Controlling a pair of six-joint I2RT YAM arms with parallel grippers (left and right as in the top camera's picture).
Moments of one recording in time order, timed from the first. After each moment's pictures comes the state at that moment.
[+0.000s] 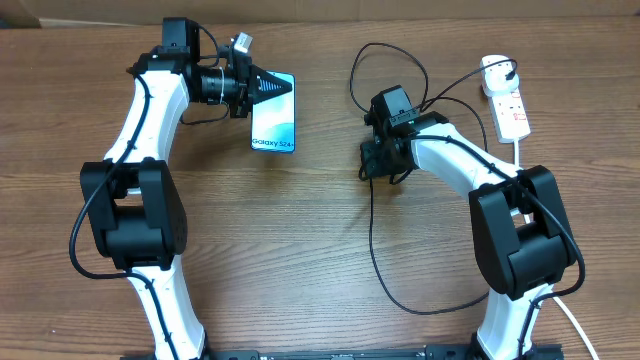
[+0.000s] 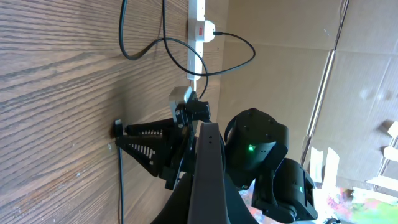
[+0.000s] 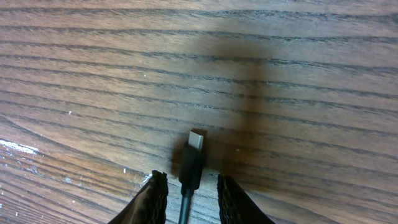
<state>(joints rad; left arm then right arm) 0.00 2.18 1.83 -0.84 1.22 -0.42 0.37 2.02 1.34 -0.62 -0.13 0.20</state>
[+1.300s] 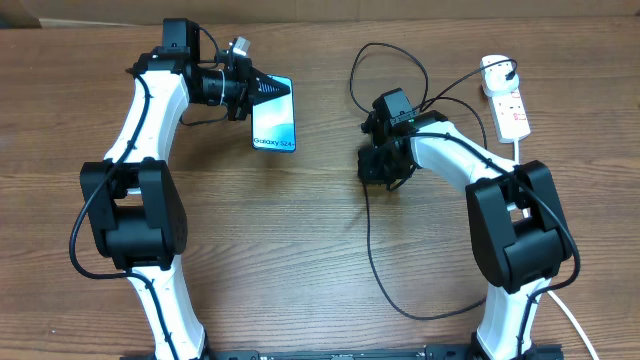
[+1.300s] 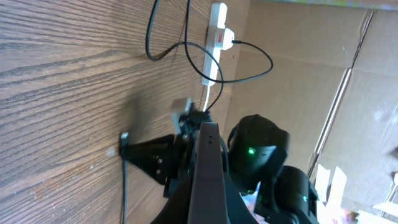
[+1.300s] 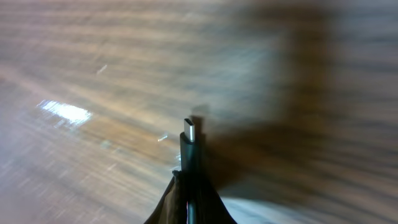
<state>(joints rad) 0.00 2.18 1.83 -0.85 1.14 -0.49 0.35 2.06 1.35 -0.70 -0.36 0.21</state>
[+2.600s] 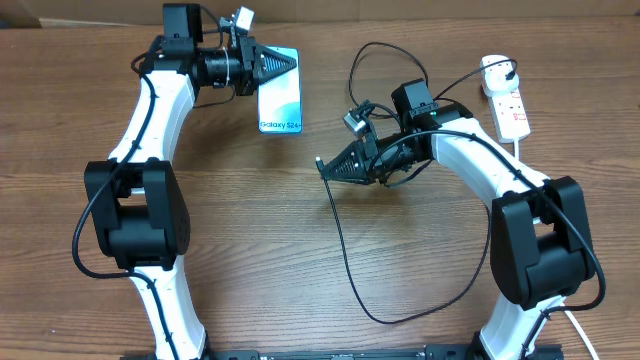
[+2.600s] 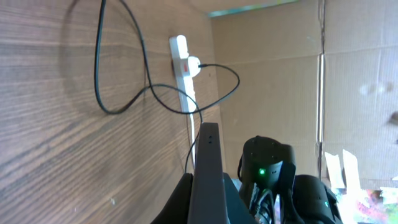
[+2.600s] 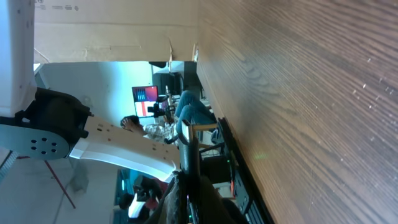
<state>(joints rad) -0.02 2.18 1.83 -0.49 1.20 -0.56 0.30 1.95 1.35 -0.77 -1.35 0.15</state>
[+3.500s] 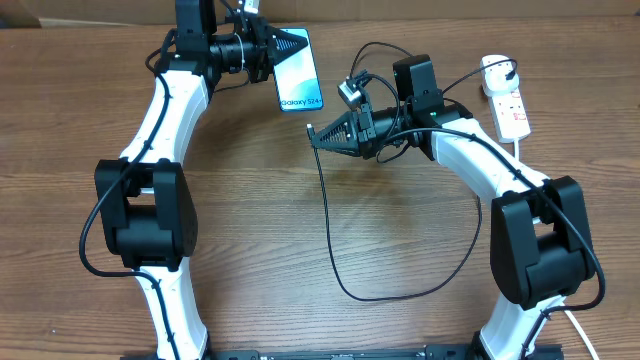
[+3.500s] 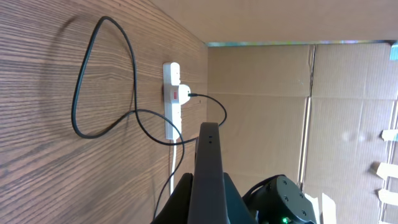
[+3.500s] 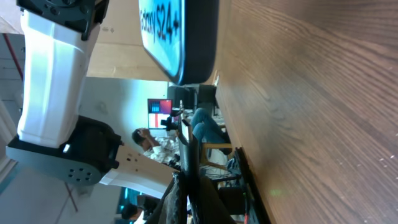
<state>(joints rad) -0.07 2.18 1.83 -0.24 1.09 -0.94 0.30 1.95 1.35 -0.23 -1.39 0.61</state>
